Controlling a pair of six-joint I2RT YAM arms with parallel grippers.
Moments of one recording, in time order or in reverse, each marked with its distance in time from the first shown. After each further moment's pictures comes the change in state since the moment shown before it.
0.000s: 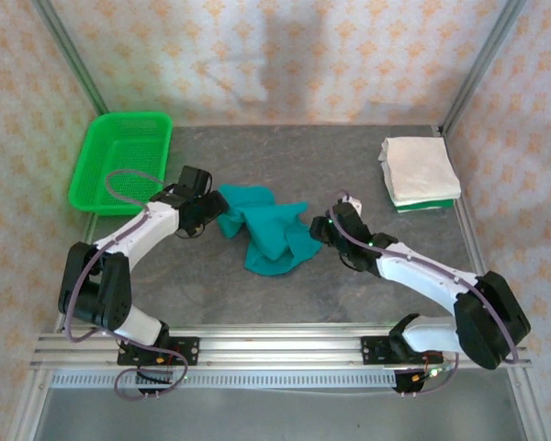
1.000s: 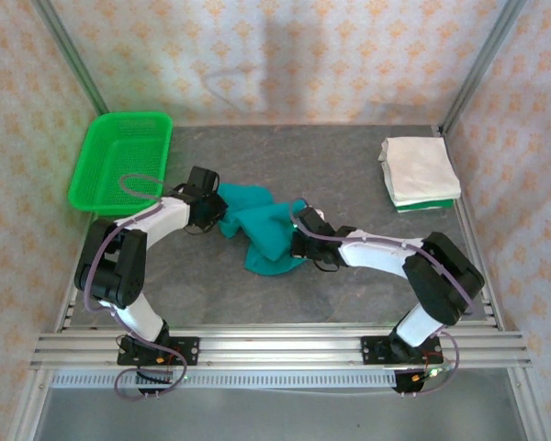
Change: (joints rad) left arm 0.000 0.154 0.024 0.130 0.036 -0.093; right arm 0.122 0.312 0.152 -0.028 -0.103 -0.038
